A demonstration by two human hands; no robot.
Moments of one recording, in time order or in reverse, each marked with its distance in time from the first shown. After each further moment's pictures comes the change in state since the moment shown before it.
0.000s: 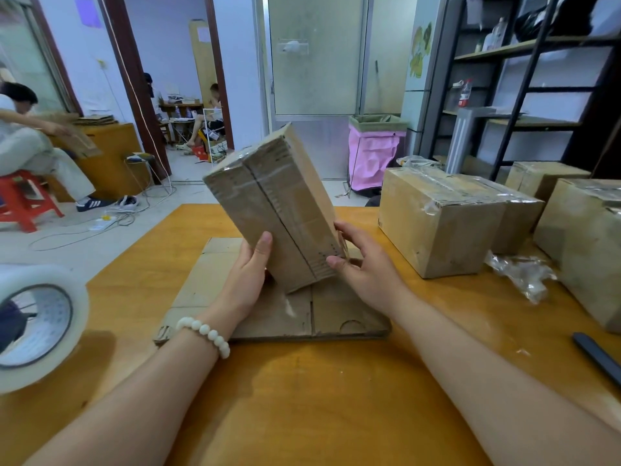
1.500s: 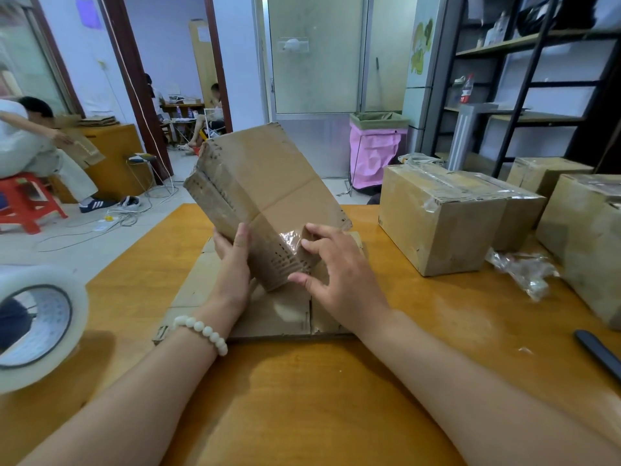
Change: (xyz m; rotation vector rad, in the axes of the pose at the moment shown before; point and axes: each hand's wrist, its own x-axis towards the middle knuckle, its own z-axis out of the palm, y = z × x) left_hand 0.012 -0.007 -0.004 -0.261 0.210 0.018; right_hand -0.008 -0.011 0.035 -0.427 0.261 -0.508
